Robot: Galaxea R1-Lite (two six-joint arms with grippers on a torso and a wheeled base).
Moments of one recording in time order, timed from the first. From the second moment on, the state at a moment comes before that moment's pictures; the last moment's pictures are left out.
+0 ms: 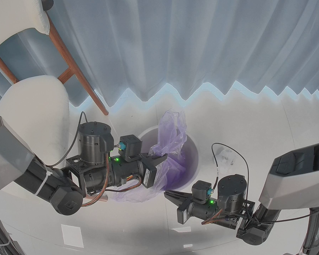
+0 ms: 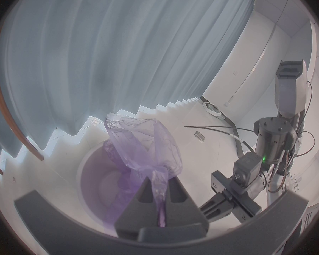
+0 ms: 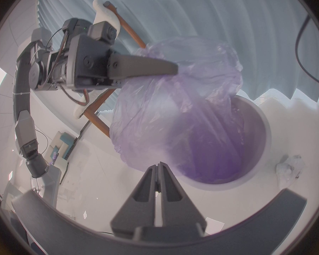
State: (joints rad) left arm -0.60 1.92 -0.74 -0.93 -0.28 0.09; right arm 0.65 2.23 -0.50 -1.45 0.11 0.09
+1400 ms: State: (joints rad) left arm -0.60 1.91 -0.73 -0.93 -0.28 0.09; right arm 0.74 2.49 -0.71 -1.44 0.04 0.11
